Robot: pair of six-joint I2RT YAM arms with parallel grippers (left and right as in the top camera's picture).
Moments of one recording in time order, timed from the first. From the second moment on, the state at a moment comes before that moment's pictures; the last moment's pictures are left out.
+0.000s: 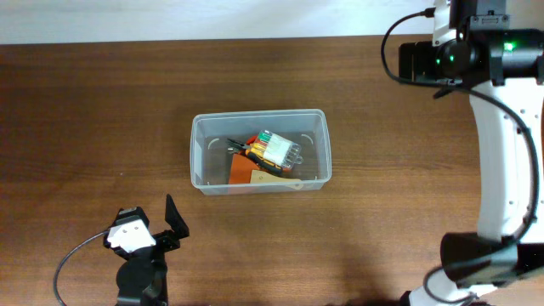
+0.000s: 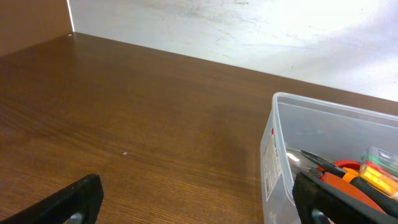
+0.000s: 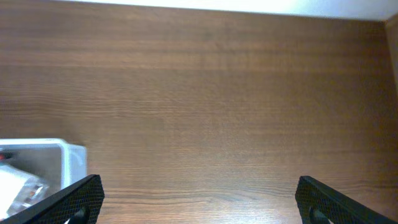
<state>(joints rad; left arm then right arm) -0.13 0.02 0.10 -0.29 -0.33 -0.22 0.01 1.81 2.17 -1.30 0.12 -0.05</state>
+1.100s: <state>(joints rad) -0.13 0.02 0.10 -0.29 -0.33 -0.22 0.21 0.43 1.34 -0.85 0.20 -0.05</state>
